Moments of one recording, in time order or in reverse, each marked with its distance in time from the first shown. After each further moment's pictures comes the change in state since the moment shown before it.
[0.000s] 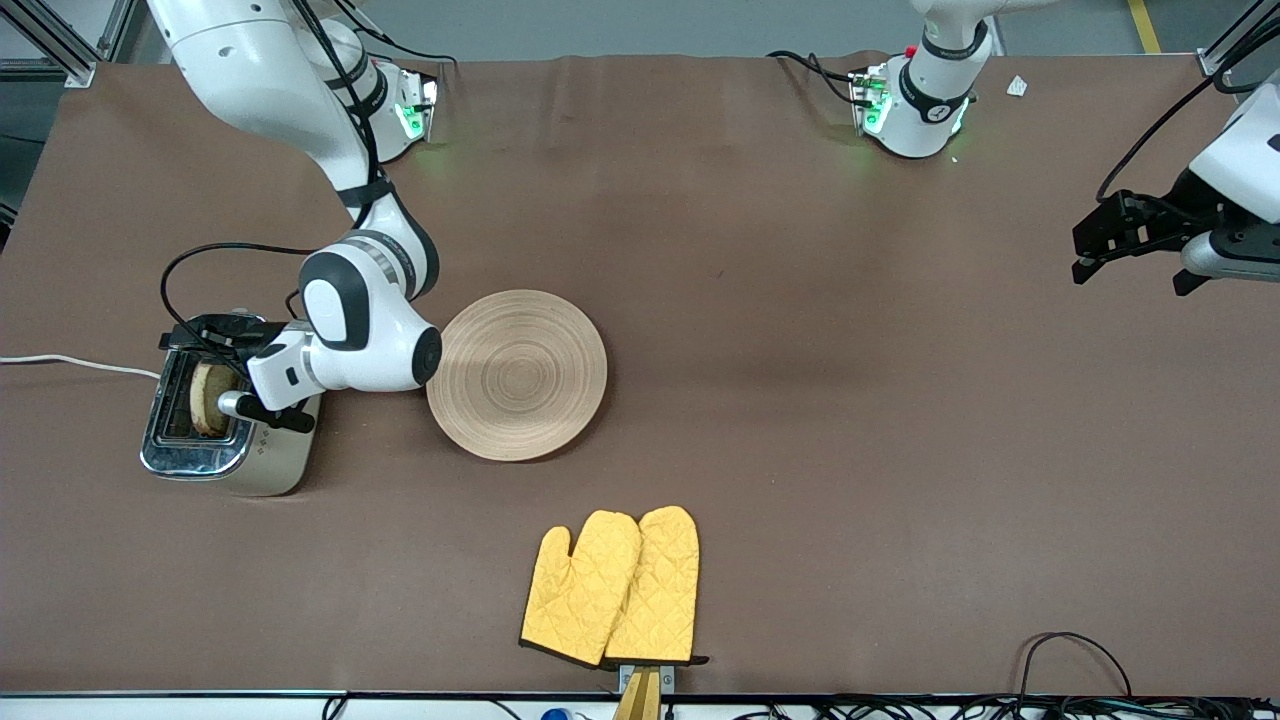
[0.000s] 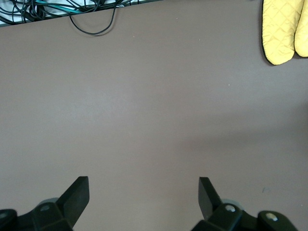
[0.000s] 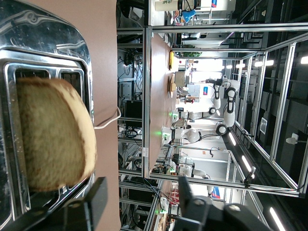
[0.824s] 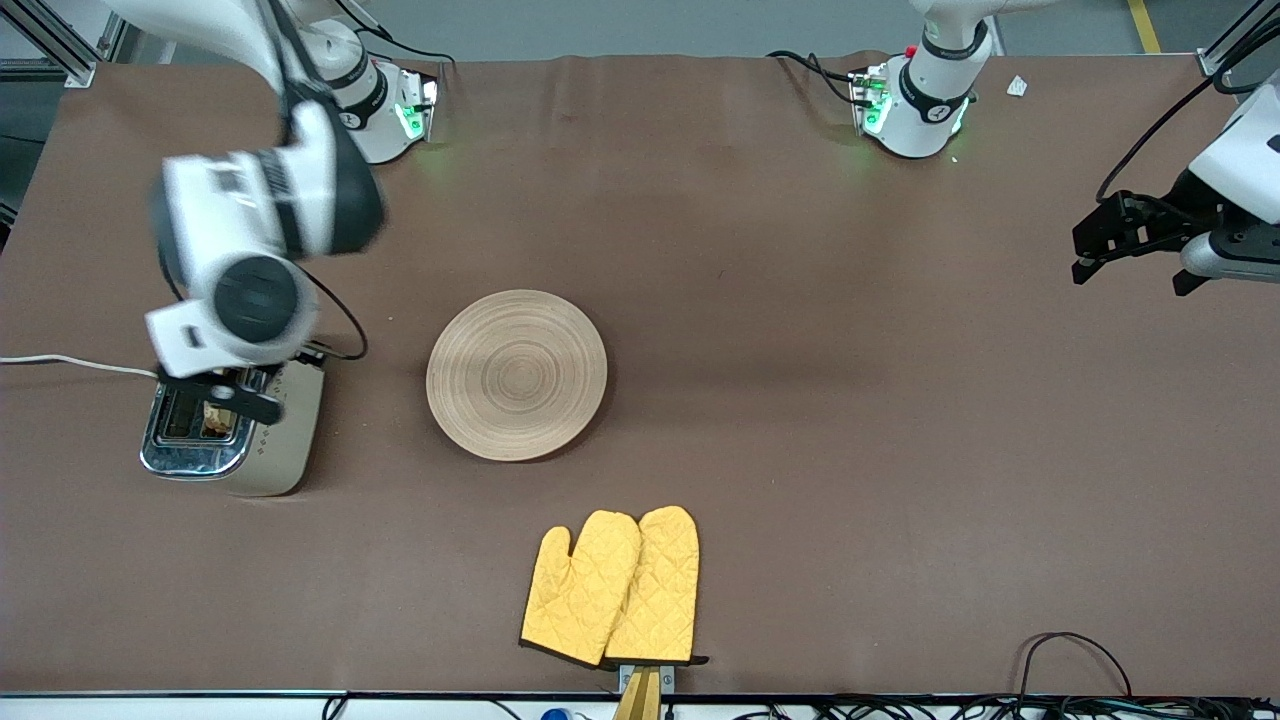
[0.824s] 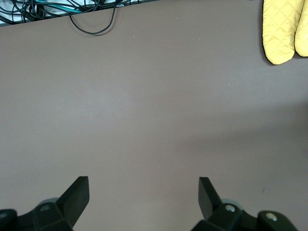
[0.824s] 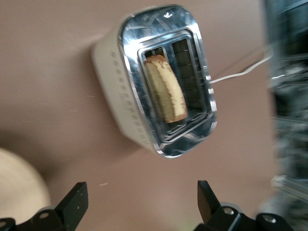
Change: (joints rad) left arm 0.000 0.000 0.000 -0.001 0.000 0.000 0.000; right arm -0.117 -0.212 -0.005 0.231 0.800 0.176 -0.032
